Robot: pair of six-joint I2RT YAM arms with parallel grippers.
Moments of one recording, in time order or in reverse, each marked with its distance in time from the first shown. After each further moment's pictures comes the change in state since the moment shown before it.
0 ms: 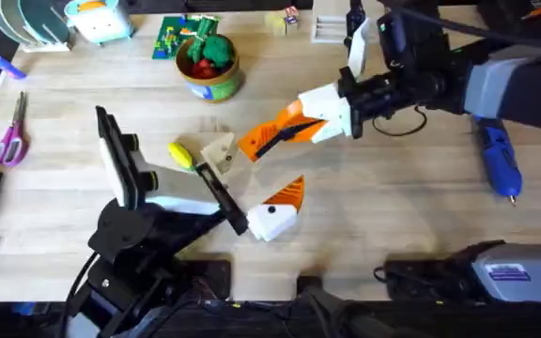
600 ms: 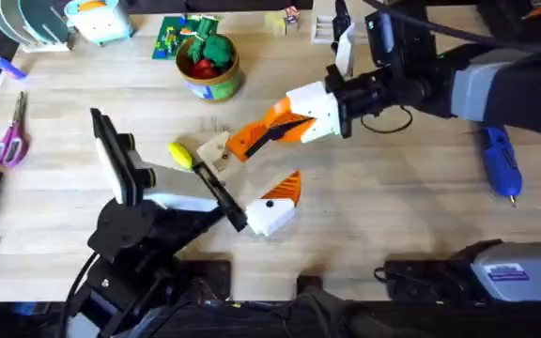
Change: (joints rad) left arm 0.004 0.000 0.000 -0.002 -0.035 -0.014; right arm 0.053 0.030 0.000 0.144 -0.014 0.193
